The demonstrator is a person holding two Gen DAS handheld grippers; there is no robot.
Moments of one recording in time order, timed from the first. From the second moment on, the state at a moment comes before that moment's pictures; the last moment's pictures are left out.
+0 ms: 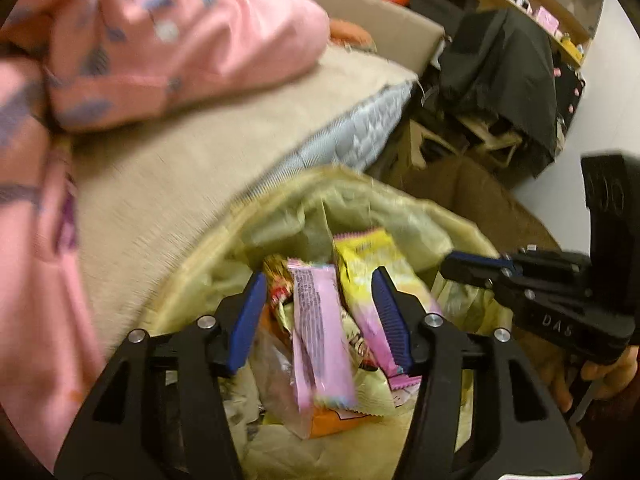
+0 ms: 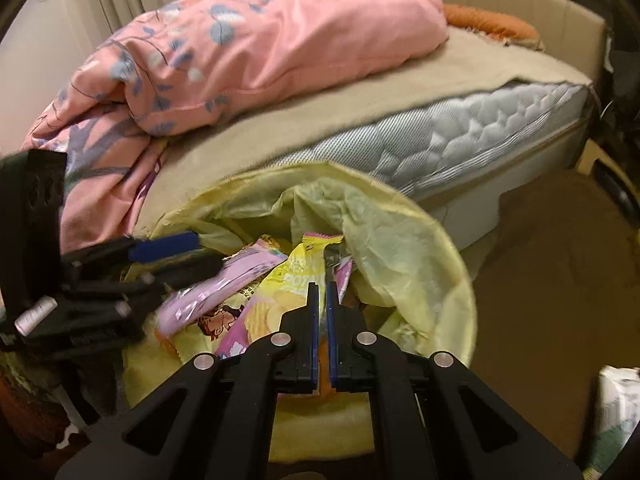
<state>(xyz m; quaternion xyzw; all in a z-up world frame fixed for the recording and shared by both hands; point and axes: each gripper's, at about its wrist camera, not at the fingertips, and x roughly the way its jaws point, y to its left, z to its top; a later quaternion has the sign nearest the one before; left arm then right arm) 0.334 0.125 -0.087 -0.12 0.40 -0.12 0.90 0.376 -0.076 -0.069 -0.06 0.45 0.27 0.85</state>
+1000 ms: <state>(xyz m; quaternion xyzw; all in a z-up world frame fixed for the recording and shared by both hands) 0.284 -0.071 -0.039 -0.05 0.37 -0.27 0.89 0.231 -0.315 -0.014 -0.02 0.38 0.08 0.92</state>
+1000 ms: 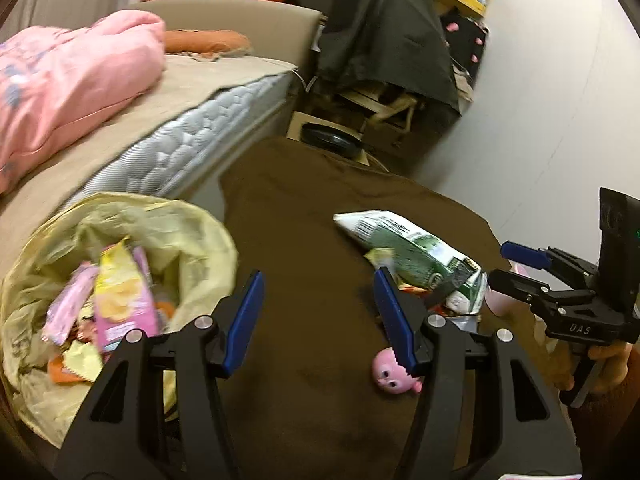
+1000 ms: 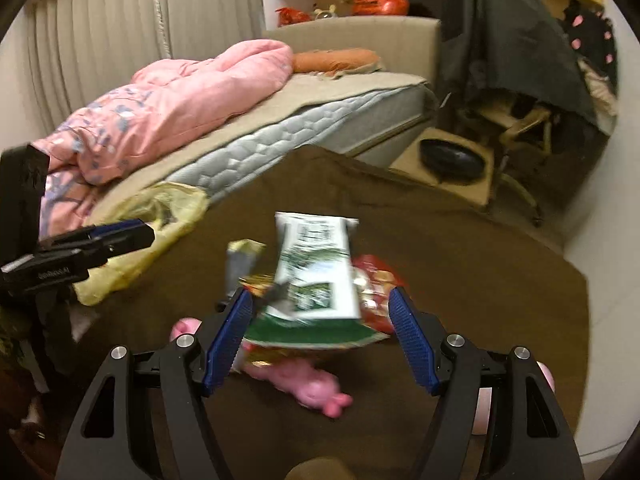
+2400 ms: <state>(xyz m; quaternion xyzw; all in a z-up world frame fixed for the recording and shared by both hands) 0.258 -0.050 -0.067 -0.06 0.38 -0.26 0.89 0.174 -0.305 -0.016 0.01 0.35 0.10 0.93</state>
